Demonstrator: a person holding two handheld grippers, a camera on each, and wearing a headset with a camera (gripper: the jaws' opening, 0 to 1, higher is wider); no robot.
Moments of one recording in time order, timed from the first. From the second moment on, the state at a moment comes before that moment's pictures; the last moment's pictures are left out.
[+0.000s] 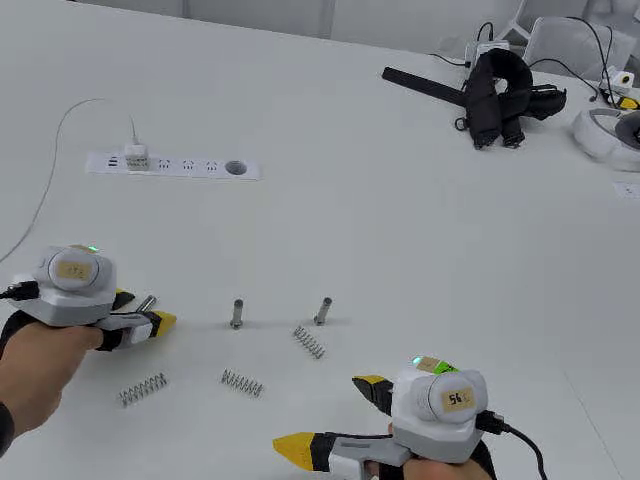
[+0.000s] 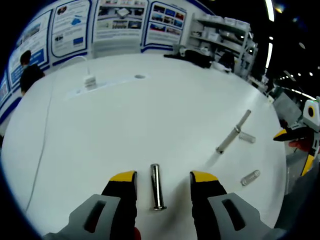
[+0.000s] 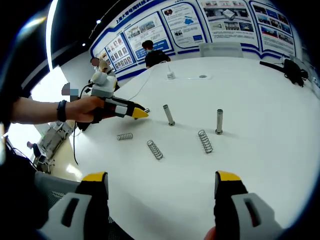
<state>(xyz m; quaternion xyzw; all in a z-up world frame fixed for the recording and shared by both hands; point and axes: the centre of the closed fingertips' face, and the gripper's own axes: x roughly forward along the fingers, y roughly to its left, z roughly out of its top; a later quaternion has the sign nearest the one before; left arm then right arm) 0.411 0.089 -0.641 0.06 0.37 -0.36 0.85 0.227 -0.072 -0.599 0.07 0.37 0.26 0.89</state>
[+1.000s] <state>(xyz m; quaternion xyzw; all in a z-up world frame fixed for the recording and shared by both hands) 0.426 0.094 -0.648 0.14 0.39 -0.33 0.85 0.227 -0.071 -0.601 0.07 0.37 0.26 0.89</state>
